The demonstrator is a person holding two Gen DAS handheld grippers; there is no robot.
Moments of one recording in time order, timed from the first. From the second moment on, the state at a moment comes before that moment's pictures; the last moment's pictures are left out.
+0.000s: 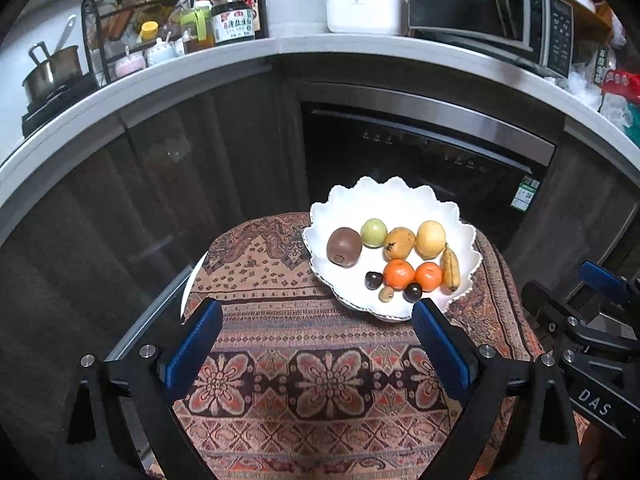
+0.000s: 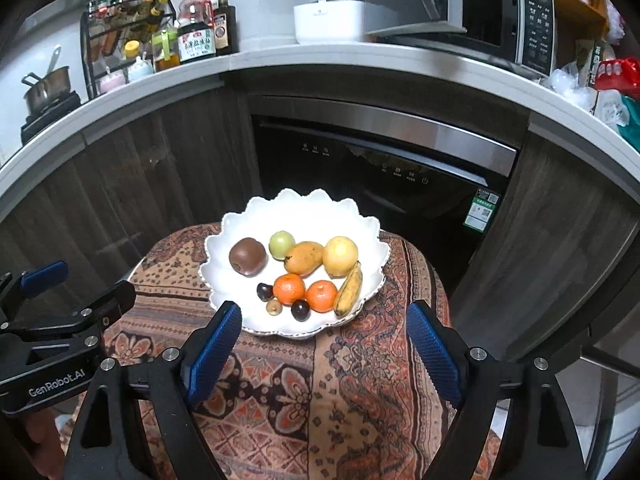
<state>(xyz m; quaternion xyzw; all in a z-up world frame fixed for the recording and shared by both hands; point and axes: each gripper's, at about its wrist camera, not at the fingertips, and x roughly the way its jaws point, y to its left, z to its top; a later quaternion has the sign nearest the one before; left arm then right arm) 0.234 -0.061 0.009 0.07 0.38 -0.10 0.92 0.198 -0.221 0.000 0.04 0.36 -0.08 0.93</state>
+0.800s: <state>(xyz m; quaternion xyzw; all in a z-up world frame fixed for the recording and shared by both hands) 0.132 -0.042 0.028 0.07 0.36 -0.07 0.93 0.110 -0.211 0.019 0.04 0.34 -0.08 0.94</state>
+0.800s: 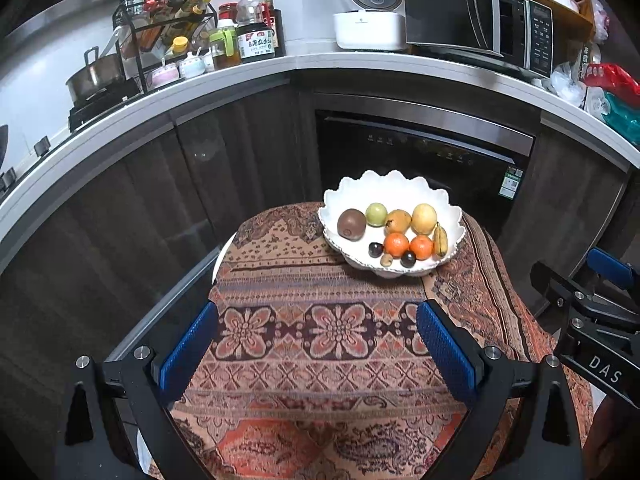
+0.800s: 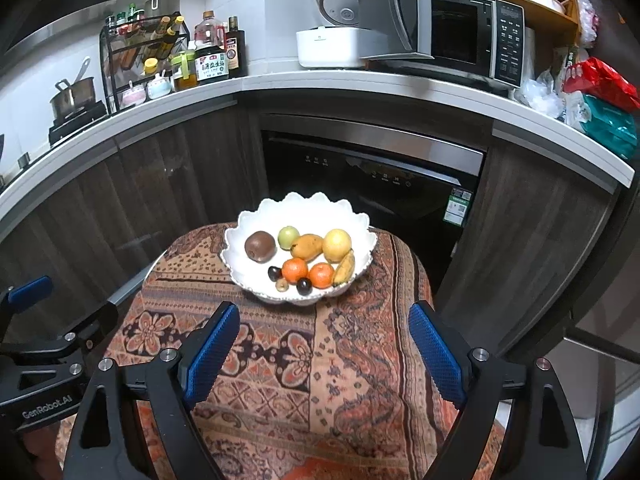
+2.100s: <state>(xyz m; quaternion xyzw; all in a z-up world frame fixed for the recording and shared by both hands) 0.065 -0.029 0.014 0.07 0.37 -0.06 0.93 0.044 -0.209 0.006 0.05 0.33 -0.08 0.94</state>
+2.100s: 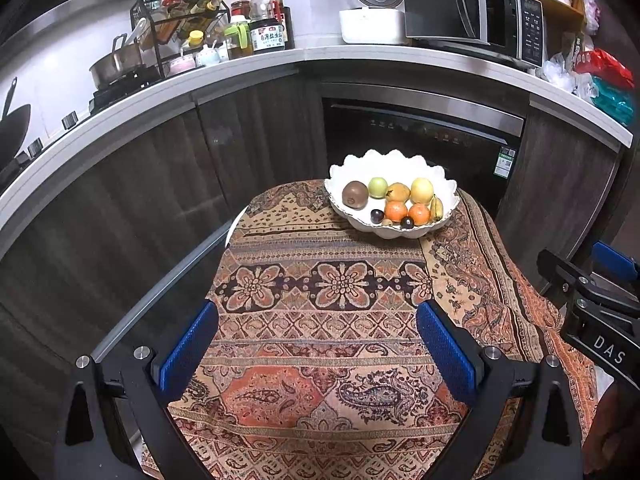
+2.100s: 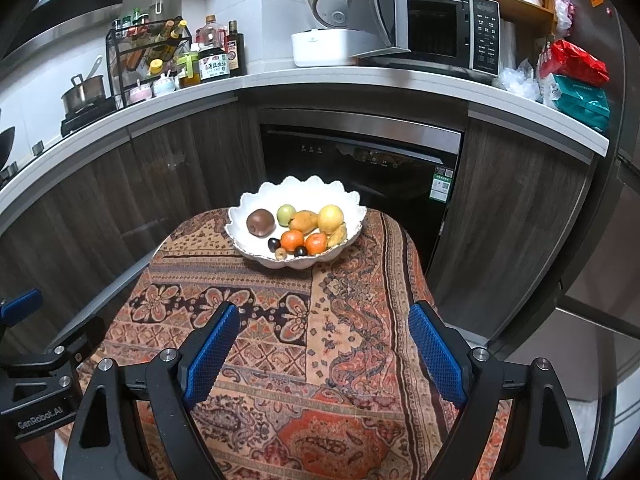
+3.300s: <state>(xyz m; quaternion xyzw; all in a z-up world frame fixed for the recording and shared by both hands) 0.066 -0.030 0.012 0.08 0.37 -0.06 0.93 0.046 -0.209 0.006 0.05 0.33 -0.08 0.94</state>
